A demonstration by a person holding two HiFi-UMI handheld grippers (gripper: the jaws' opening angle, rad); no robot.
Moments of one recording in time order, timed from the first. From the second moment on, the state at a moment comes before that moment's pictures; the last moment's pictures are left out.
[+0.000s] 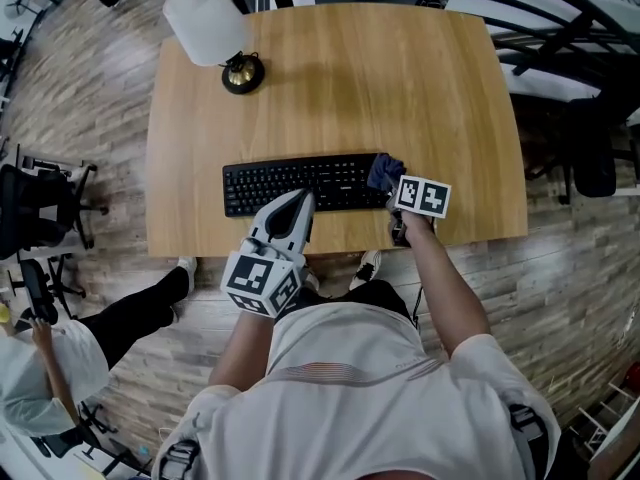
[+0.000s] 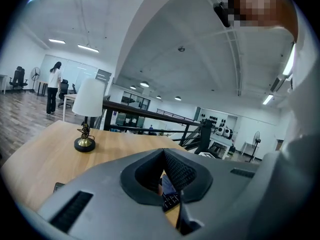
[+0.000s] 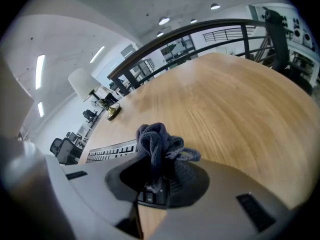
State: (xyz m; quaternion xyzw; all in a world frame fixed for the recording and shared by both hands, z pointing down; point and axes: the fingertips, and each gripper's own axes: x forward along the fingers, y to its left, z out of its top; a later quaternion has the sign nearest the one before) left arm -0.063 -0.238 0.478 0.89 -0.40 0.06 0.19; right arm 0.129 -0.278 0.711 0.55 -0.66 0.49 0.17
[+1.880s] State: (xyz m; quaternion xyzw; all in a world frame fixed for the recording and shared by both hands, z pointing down) left arm -0.312 -0.209 0.484 0.81 -0.55 0.01 0.20; right arm -0.232 -0.266 0.715 0.40 -0.76 0.44 0.26
